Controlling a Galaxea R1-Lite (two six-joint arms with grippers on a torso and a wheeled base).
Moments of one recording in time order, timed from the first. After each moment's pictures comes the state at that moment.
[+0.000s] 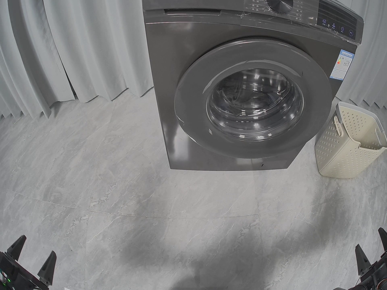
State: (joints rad) left arm -0.08 0.23 -0.02 -0.13 0.03 -0.03; right arm 0.00 0.02 -0.02 0.00 0.06 -0.01
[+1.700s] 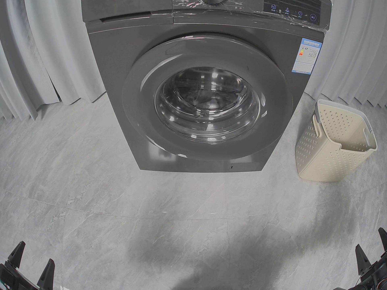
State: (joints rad) left arm 0.00 0.01 -0.02 -0.02 -0.09 -0.08; right arm 0.00 0.02 -0.02 0.00 0.06 -0.01
